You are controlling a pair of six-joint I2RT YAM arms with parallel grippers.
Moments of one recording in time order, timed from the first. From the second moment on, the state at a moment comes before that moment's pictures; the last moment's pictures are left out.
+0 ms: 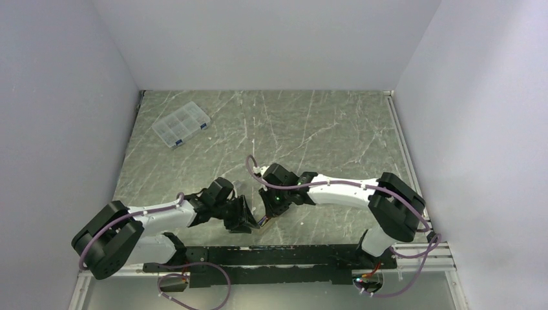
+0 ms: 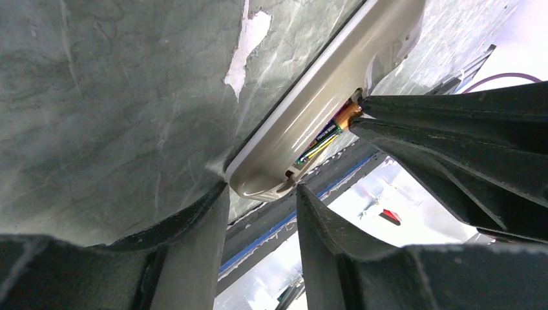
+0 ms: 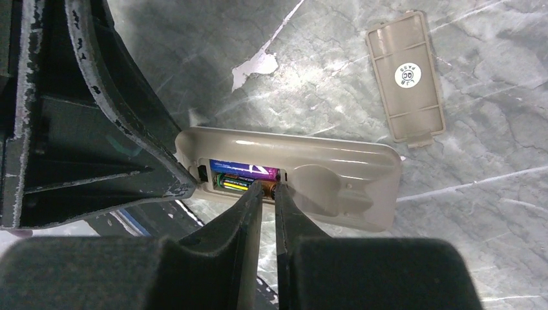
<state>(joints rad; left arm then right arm) -0.75 1.23 0.35 -0.05 0.46 -1.11 1.01 1.59 0.90 -0.34 -0.20 0.42</state>
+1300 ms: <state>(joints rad) -0.75 1.21 0.35 -0.06 0.46 -1.12 1.22 1.67 1.02 -0.49 0.14 0.47</state>
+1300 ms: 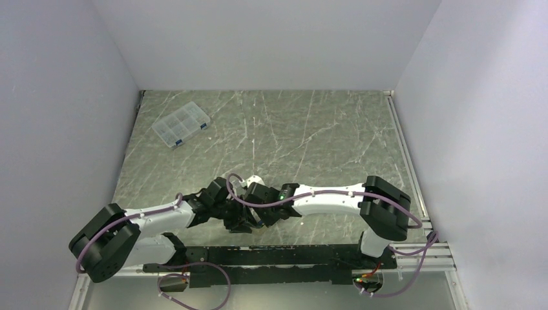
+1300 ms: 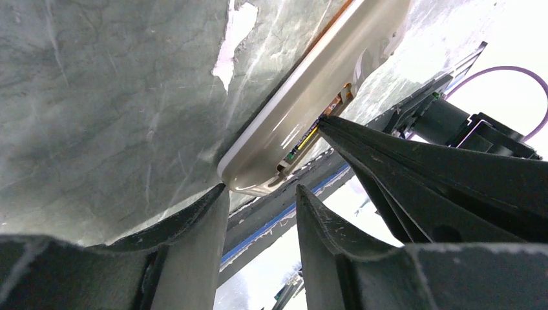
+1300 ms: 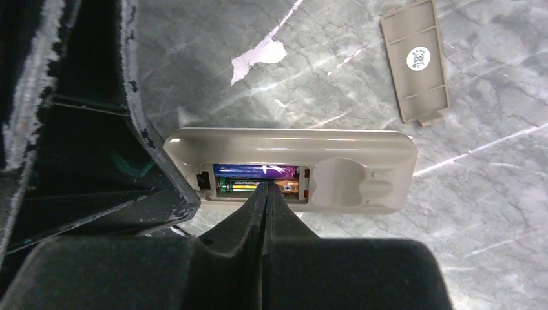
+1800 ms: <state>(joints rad) -0.75 1.15 0.35 -0.09 0.45 -1.11 1.22 1.62 1.07 -0.61 0.24 0.46</state>
